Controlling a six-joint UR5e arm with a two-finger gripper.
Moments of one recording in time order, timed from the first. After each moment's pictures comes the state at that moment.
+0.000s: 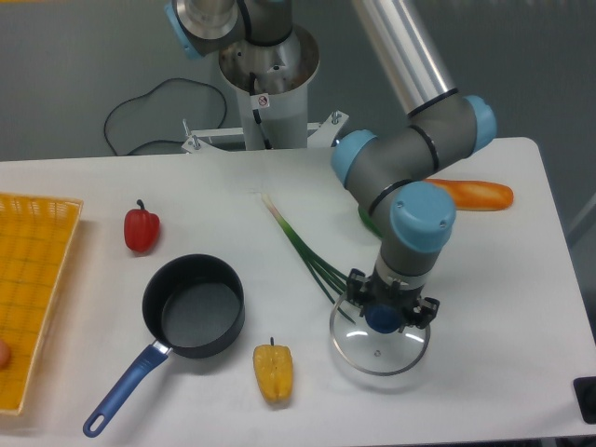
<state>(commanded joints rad) 2.63 -2.13 -1.47 -1.05 1.46 1.06</state>
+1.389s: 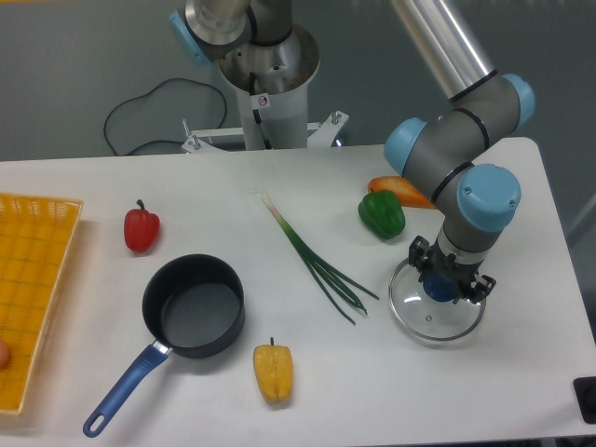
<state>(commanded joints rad) 2.74 -2.13 -1.52 -1.06 1.56 1.32</state>
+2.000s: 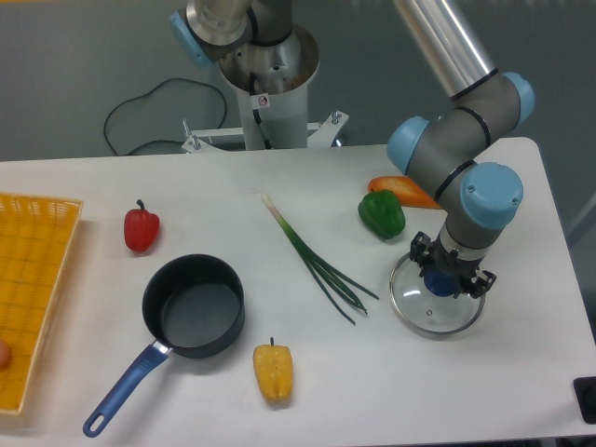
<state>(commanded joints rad) 2.74 -2.13 -1.52 -1.06 1.55 1.32</state>
